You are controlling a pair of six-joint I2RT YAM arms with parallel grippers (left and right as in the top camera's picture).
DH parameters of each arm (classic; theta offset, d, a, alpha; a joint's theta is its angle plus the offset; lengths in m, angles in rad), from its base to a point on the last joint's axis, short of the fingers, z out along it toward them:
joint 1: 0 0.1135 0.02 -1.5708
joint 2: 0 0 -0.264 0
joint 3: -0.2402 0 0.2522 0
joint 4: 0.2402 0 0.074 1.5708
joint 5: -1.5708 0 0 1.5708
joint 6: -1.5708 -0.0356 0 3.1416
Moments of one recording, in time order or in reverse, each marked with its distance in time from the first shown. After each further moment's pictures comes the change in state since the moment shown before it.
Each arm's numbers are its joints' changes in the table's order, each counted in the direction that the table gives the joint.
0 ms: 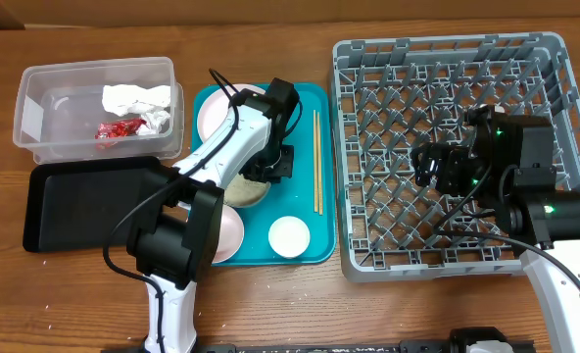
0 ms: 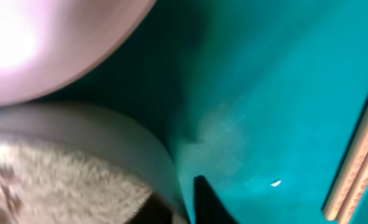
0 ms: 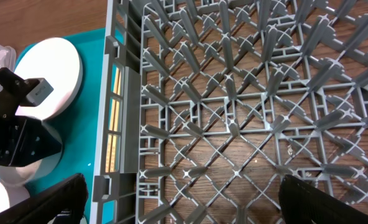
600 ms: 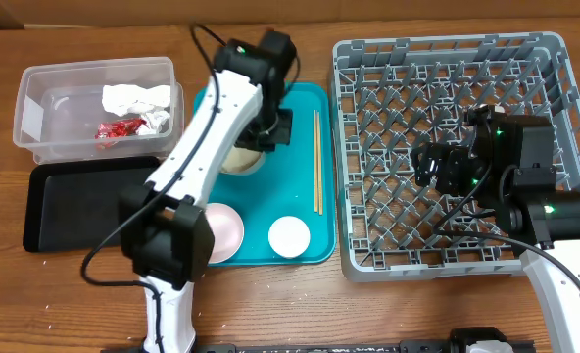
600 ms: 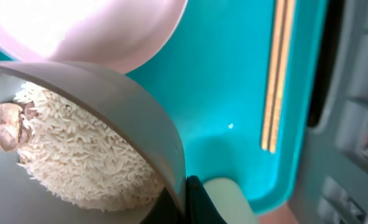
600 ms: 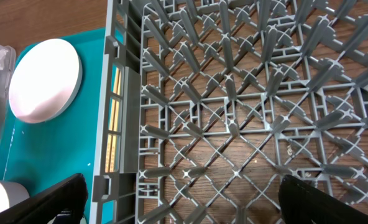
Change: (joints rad) left arm 0.039 -0.022 -0.438 0.406 -0.025 -0.040; right arm 0.000 0.000 0.000 0.001 0.000 0.001
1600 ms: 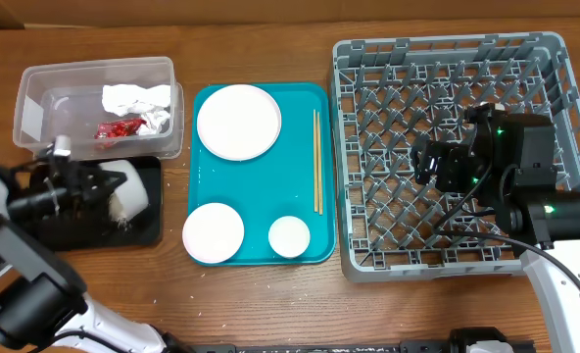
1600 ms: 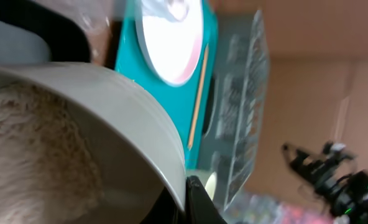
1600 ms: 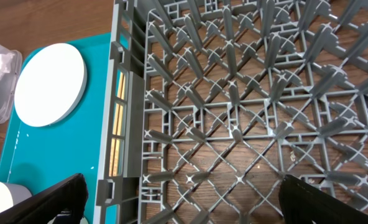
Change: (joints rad) left arm 1.147 -0.165 0.644 -0.049 -1.011 -0.841; right arm 0.000 0.000 0.000 -0.020 0.009 0.000
